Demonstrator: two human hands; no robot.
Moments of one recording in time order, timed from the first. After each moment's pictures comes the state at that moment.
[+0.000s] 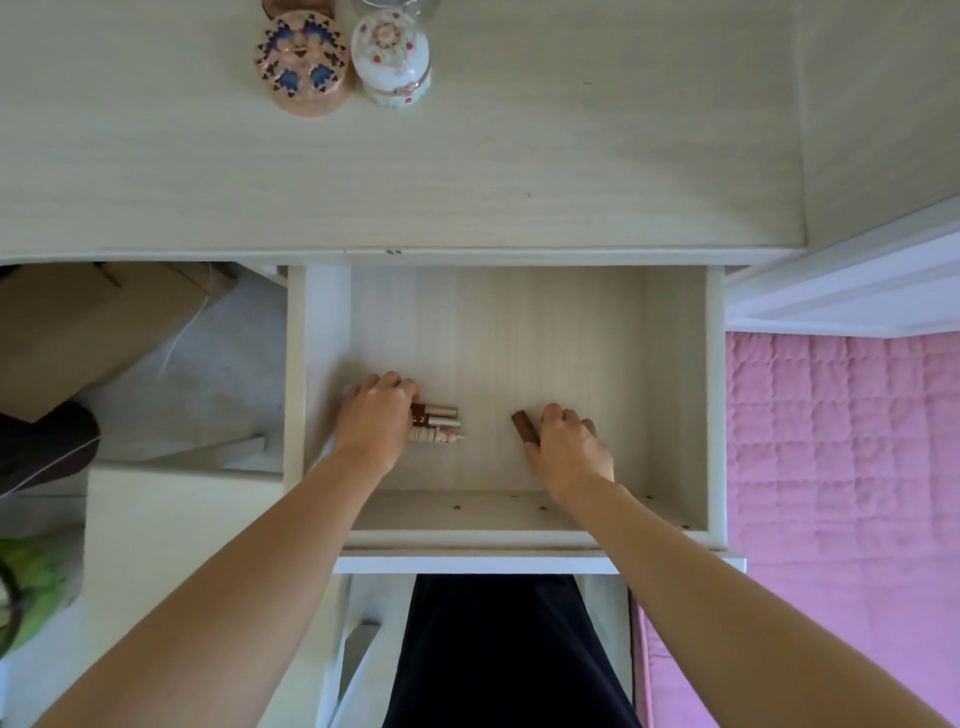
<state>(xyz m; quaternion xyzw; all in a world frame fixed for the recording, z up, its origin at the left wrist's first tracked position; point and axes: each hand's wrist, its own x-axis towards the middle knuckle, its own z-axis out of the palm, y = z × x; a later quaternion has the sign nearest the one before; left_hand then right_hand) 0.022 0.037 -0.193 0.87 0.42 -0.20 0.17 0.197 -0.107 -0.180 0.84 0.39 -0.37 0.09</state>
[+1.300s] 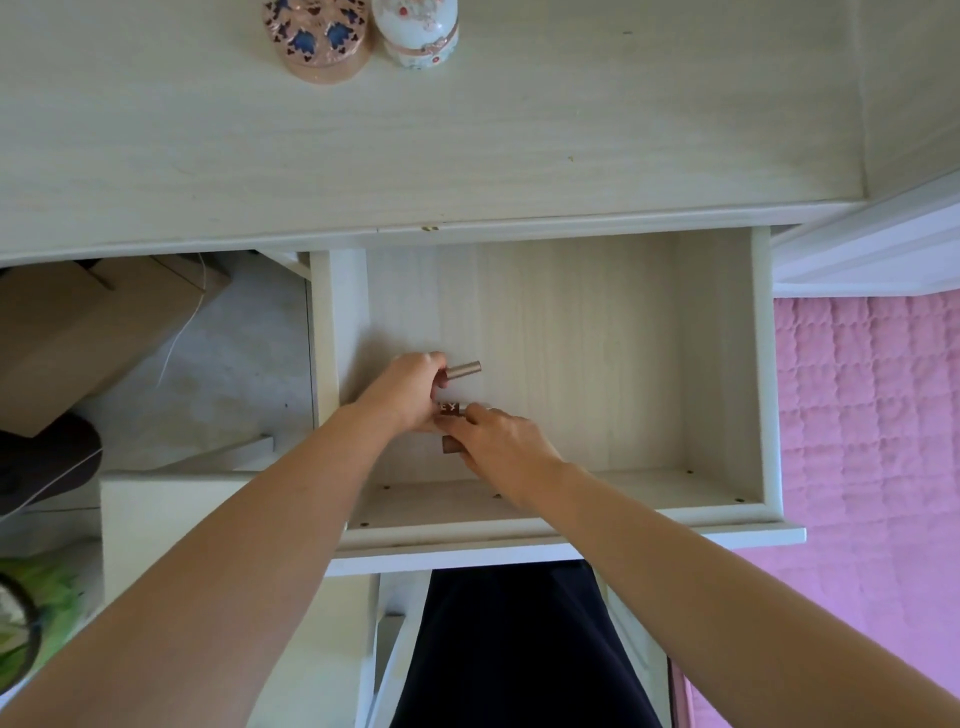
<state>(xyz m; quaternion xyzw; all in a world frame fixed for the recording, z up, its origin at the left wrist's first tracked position) 0.028 0.073 -0.193 0.80 0.39 -0.23 0.39 0.119 -0.066 -0.181 0.68 0.65 -0.34 -0.01</state>
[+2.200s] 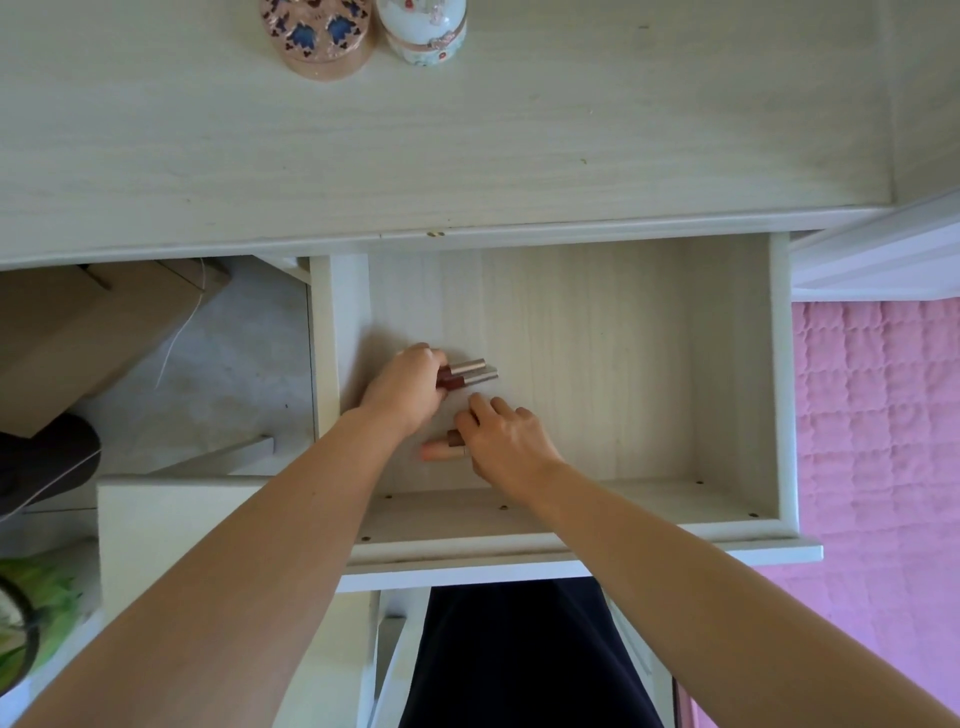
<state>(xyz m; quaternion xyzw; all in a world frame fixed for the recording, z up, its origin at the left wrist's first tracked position) 0.032 0.077 -0.203 0.84 0.40 -0.17 0.33 0.118 -0.057 -0.192 0.69 0.67 -0.27 0.05</state>
